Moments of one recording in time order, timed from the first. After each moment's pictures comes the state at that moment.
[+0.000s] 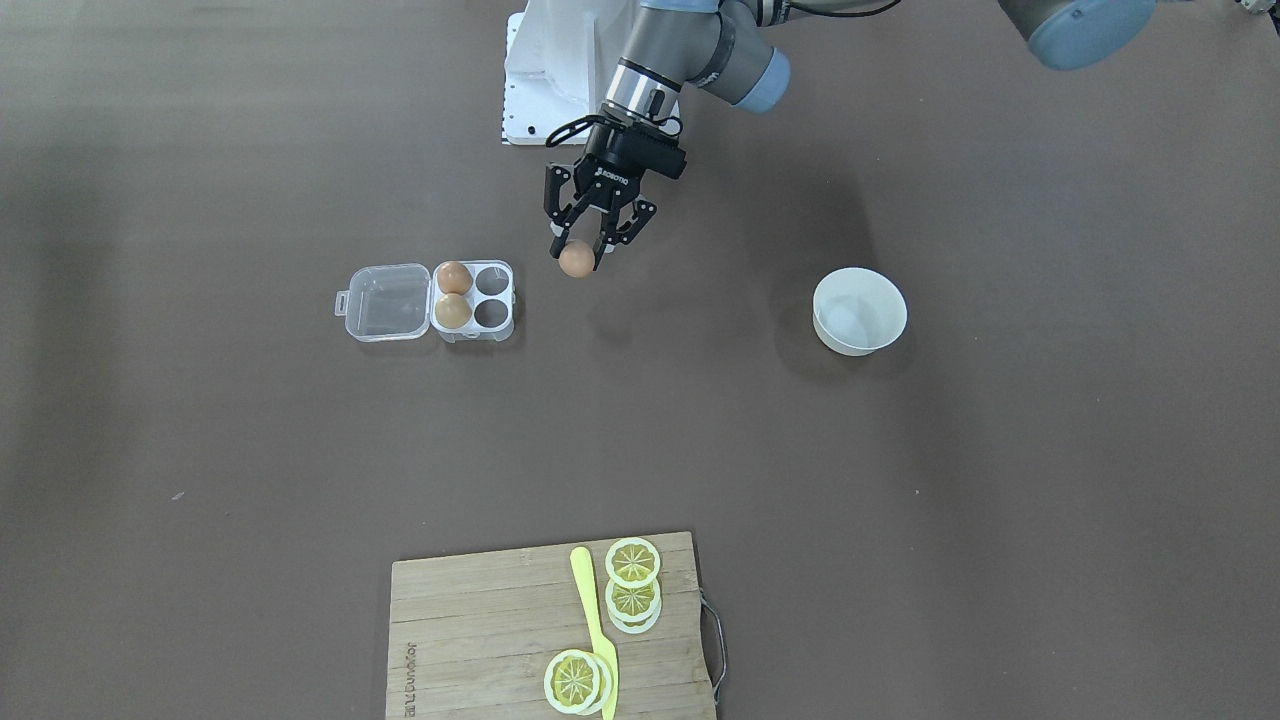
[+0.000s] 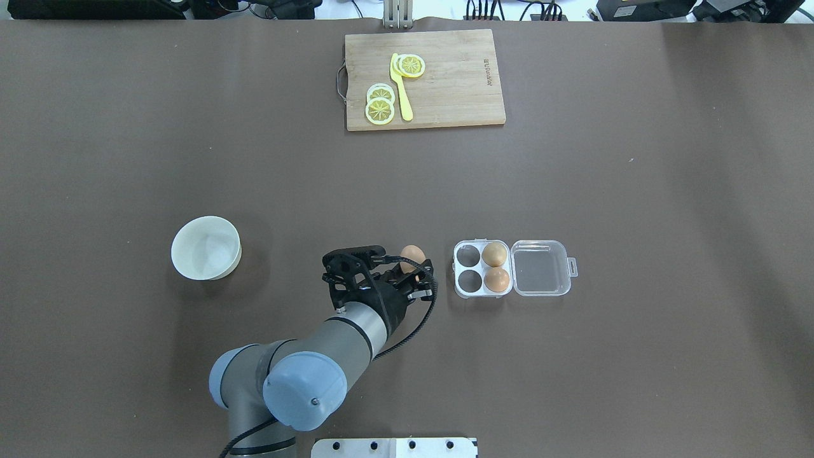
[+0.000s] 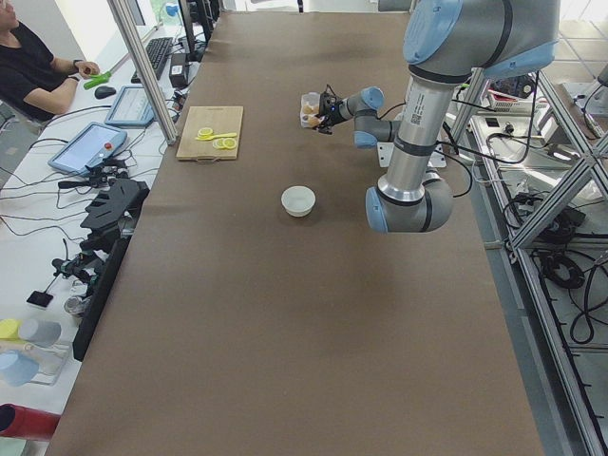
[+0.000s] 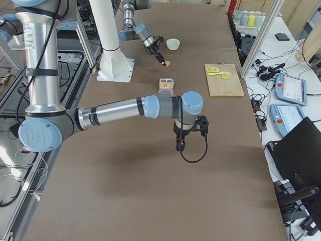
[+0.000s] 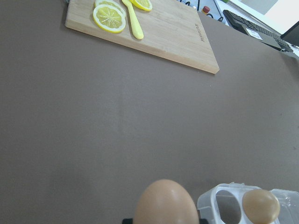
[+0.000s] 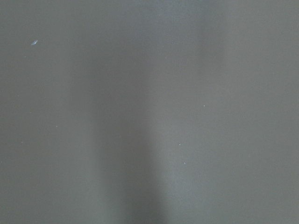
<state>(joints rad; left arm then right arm) -0.16 -2.20 -1.61 -2.31 -1.03 -1.44 1.47 -1.57 1.81 -1.82 2.41 -0.01</state>
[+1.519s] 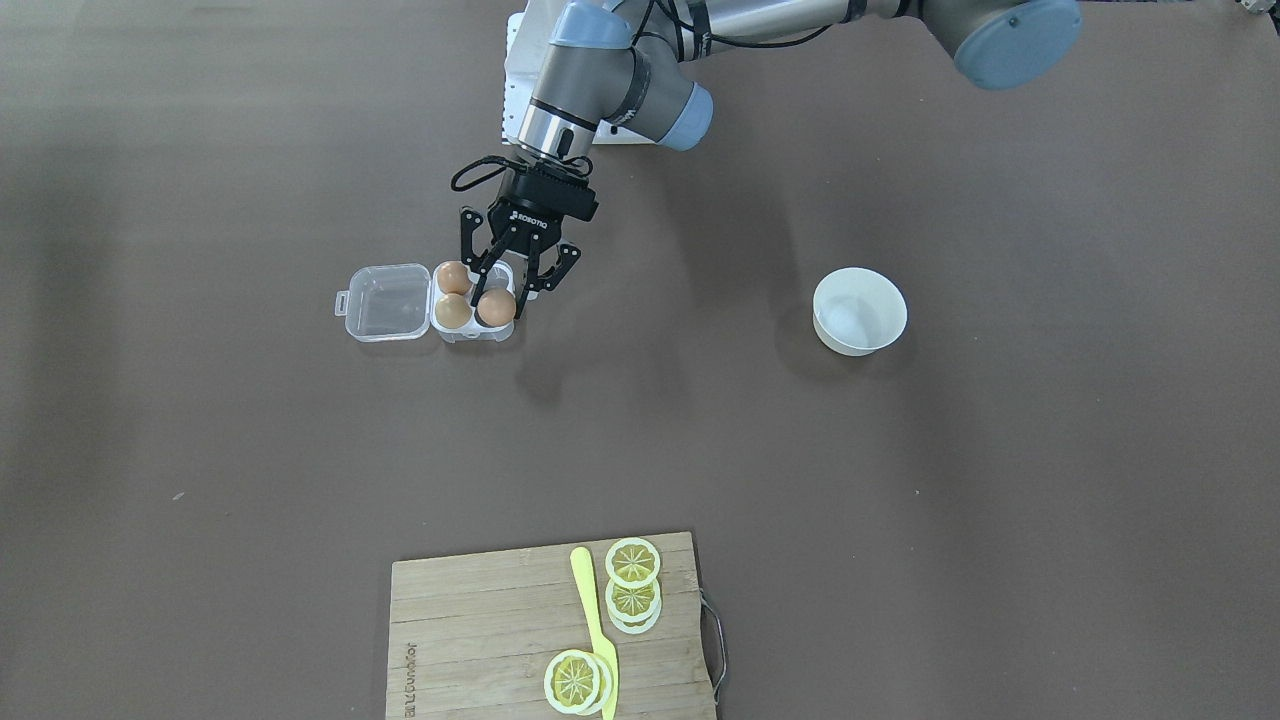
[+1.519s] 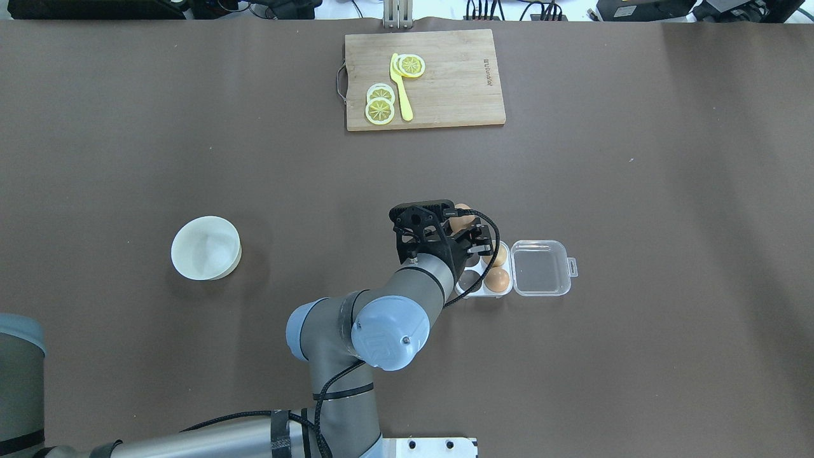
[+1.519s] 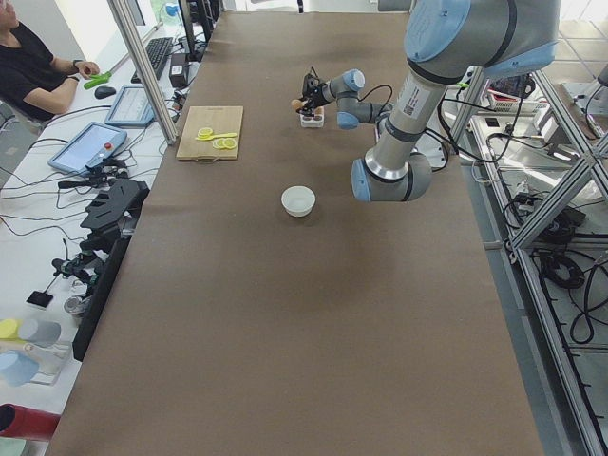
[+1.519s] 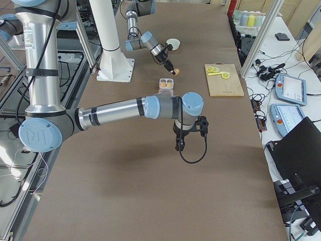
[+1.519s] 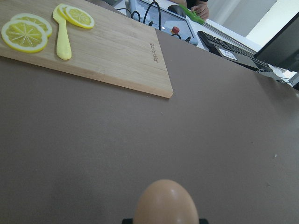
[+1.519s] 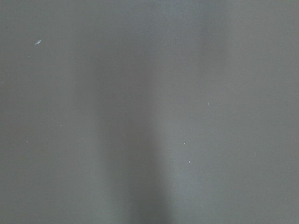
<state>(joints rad) -0.24 -2.43 -1.34 -2.32 -1.06 -1.37 1.47 -1.57 1.81 -1.83 2.43 -0.01</state>
